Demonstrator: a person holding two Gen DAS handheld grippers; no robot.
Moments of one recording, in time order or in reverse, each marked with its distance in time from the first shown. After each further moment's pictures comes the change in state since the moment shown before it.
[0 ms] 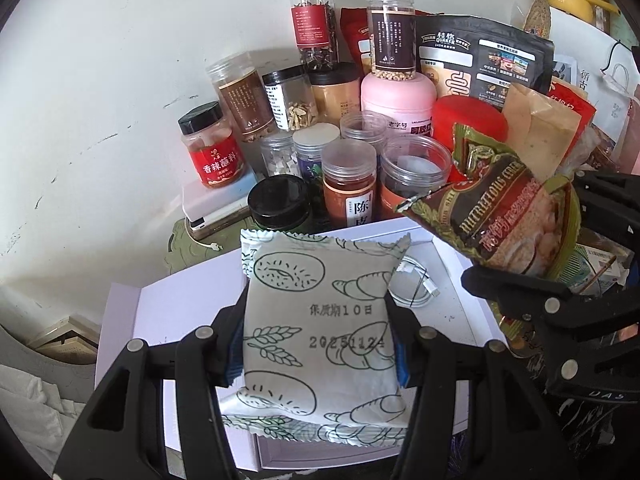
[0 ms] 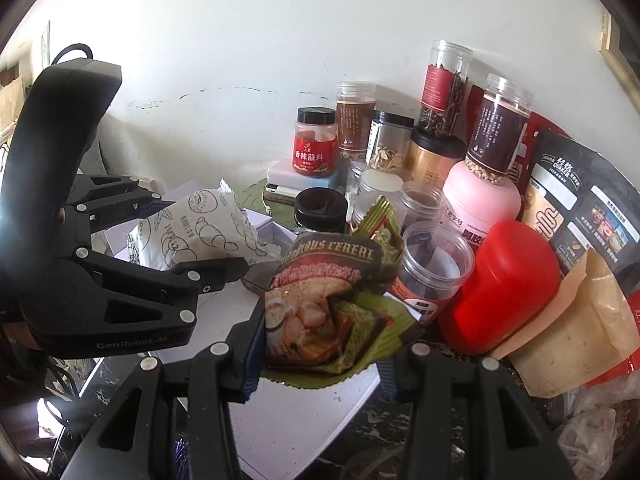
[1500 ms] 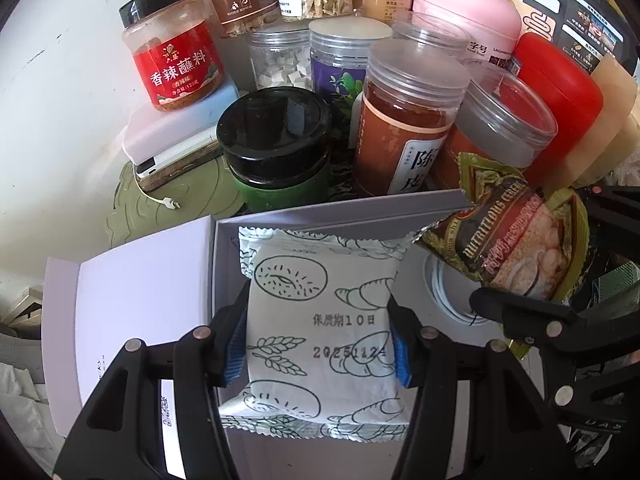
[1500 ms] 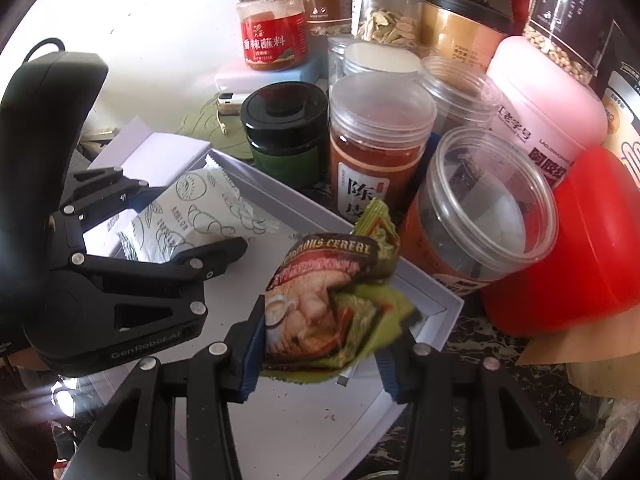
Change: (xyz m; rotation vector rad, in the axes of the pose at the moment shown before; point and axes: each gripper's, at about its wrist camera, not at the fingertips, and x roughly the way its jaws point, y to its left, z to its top) left arm 0.145 0.024 0.000 -0.085 0.260 -0.075; right arm 0.126 -0.027 0.007 0.113 0.381 0.028
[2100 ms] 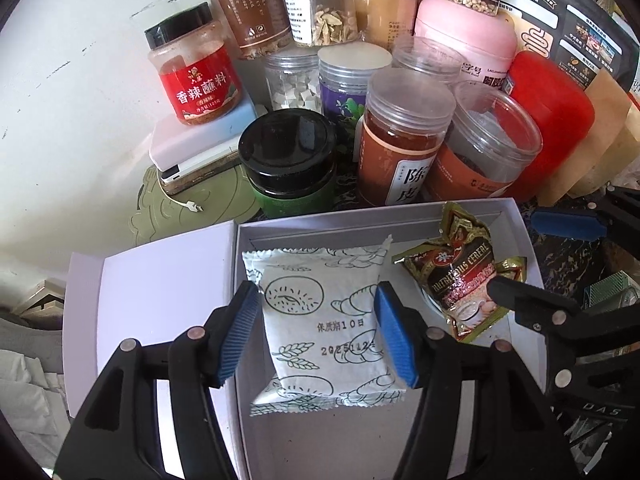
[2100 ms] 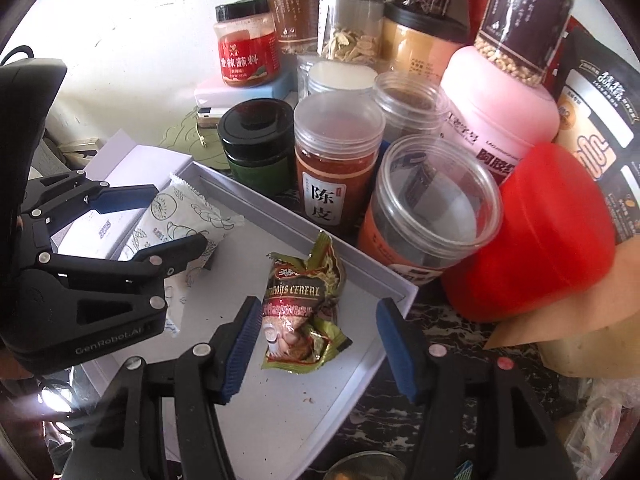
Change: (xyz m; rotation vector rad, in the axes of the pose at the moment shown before) left arm -0.035 -0.005 0.003 -0.019 -0.018 0.047; right arm -0.033 -0.006 -0.012 0.036 -0.029 -0.081
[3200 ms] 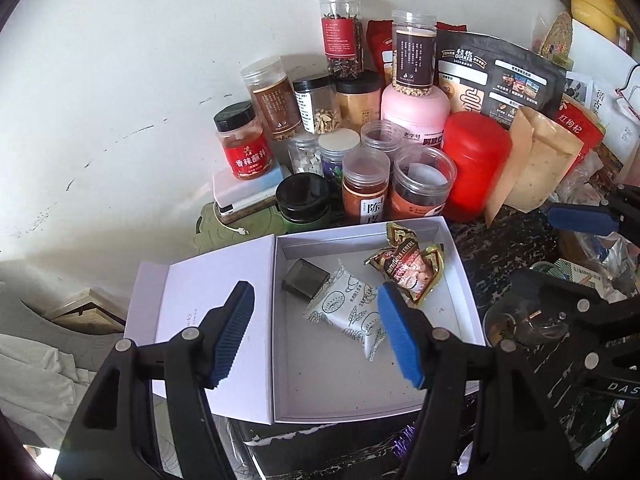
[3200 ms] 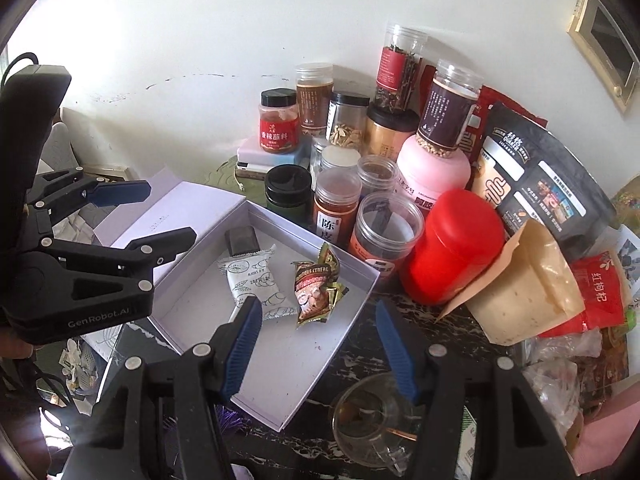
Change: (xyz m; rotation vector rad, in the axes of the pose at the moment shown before) left arm -0.162 -0.019 -0.045 0.019 -0.179 0.062; right arm -0.144 0.036 -0.054 -0.025 -0.201 -0.053
